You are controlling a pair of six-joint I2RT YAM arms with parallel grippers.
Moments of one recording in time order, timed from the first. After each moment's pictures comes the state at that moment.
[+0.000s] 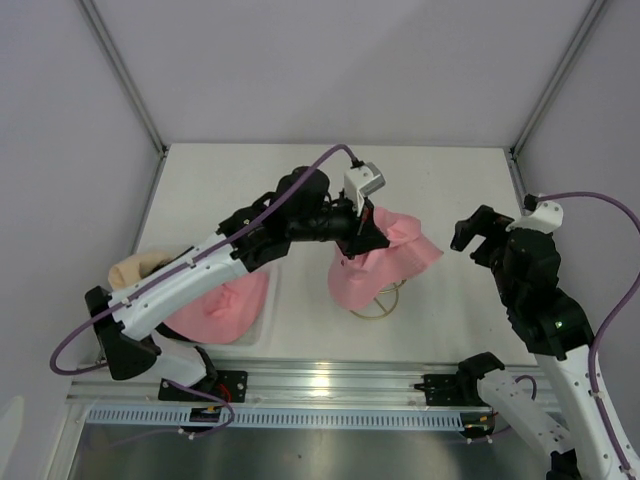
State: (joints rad) left arm -0.94 1.42 1.54 -0.43 0.36 -0.23; right arm 0.36 0.65 1.03 -0.67 0.34 0.44
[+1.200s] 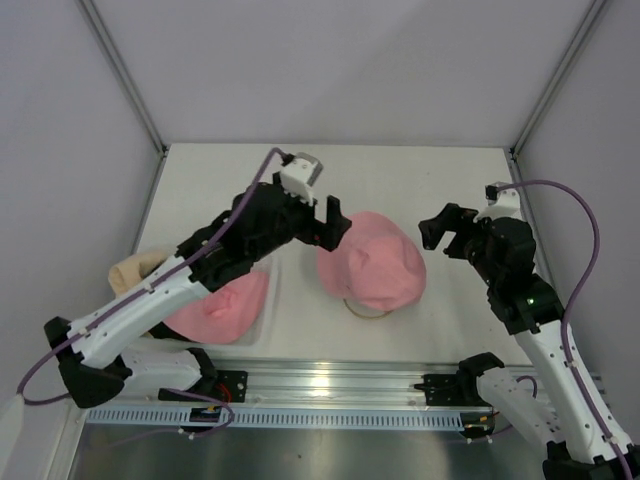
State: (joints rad) left arm -0.97 1.23 1.36 -0.43 -0.18 -0.25; right arm 0.32 0.73 0.91 -0.48 0.08 0.42
